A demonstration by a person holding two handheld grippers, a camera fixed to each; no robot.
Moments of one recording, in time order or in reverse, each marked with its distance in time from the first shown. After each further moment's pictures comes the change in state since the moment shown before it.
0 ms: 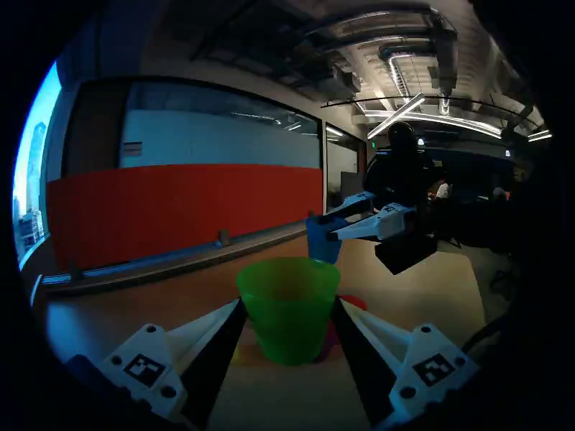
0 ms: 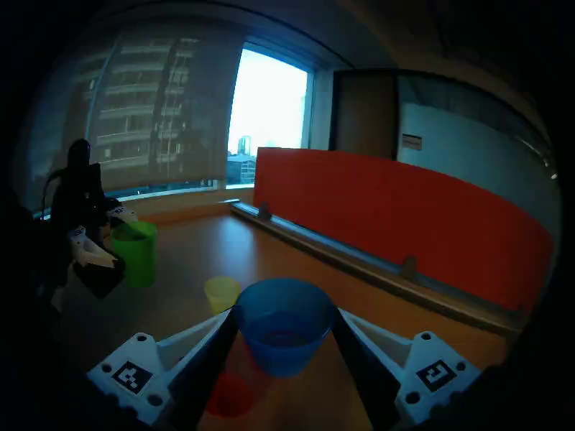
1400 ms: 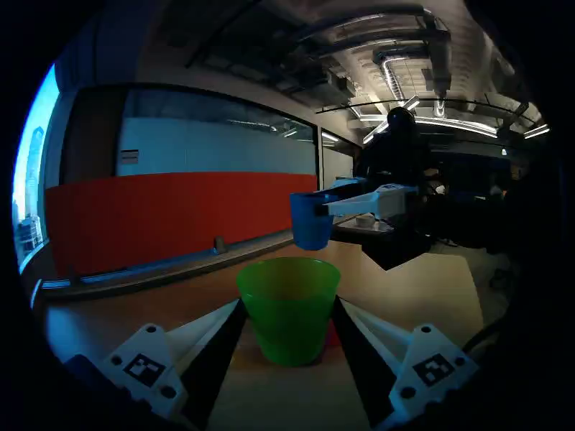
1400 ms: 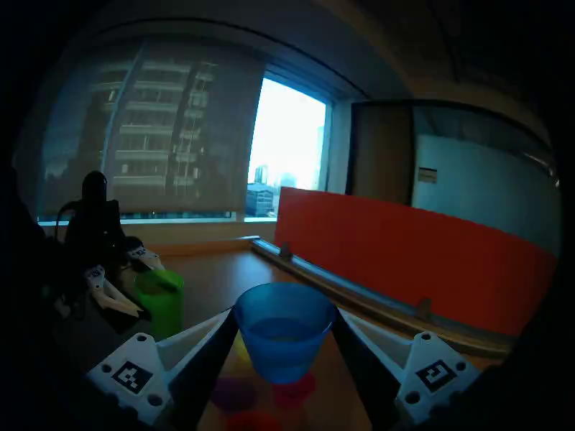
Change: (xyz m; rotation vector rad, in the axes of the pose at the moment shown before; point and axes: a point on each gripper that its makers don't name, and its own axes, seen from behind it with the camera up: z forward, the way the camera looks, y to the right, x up) left arm 0.002 0.013 -0.005 -0.014 0.027 0.019; right arm 0.073 -0.048 0.005 0.079 0.163 -0.032
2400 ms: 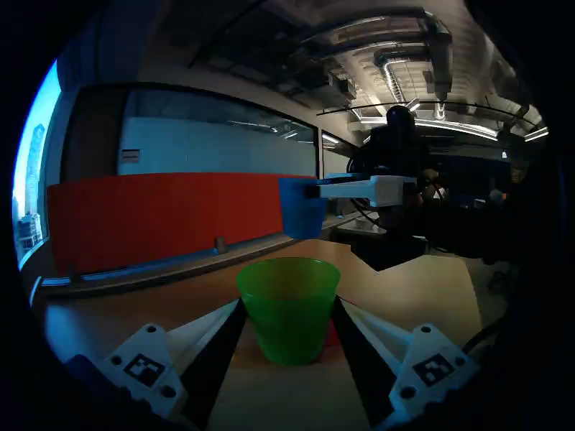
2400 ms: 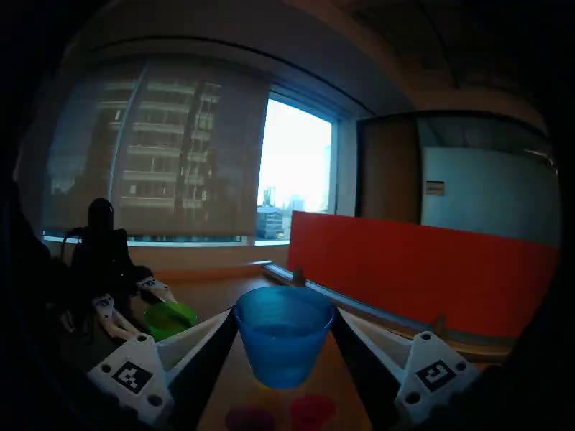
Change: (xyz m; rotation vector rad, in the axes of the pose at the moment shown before) left arm 0.000 -0.001 -0.005 -0.002 0.007 -0.010; right arm 0.032 -0.023 0.022 0.049 0.100 0.022
